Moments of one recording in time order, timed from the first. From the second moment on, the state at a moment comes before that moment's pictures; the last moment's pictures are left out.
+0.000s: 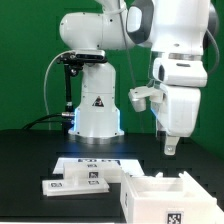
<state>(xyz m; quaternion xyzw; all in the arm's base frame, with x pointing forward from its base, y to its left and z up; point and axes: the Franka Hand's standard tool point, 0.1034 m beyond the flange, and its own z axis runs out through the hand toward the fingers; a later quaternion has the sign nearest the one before) 0.509 0.093 0.098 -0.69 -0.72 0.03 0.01</state>
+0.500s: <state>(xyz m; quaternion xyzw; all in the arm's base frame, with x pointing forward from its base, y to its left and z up) 0.498 0.099 0.089 -0.52 -0.86 0.01 -0.02</state>
